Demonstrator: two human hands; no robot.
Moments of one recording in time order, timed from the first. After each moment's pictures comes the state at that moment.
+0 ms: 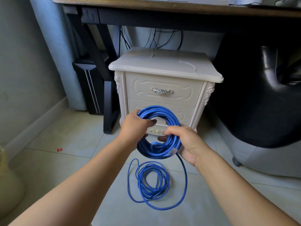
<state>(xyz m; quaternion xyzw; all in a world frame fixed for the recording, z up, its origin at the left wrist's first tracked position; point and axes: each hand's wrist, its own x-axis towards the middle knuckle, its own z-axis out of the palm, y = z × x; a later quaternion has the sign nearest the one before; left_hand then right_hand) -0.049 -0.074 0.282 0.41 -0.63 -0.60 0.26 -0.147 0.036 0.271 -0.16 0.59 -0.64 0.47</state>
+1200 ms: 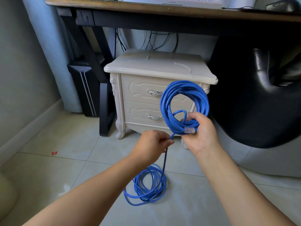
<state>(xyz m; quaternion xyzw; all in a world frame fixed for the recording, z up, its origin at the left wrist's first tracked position) -0.066 -0.042 0.244 0.26 -0.85 -0.44 0.15 -0.177 0.040 0.289 0.01 0.39 -0.86 0.34</state>
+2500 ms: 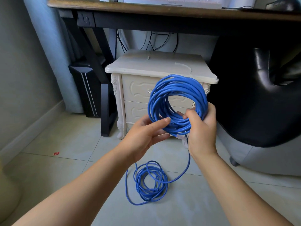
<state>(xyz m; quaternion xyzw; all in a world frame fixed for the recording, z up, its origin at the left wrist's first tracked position) -0.044 -0.044 0.285 0.20 -0.55 -0.79 0.20 -0.153 0.045 0.290 -0.23 0.57 -0.79 0.06</state>
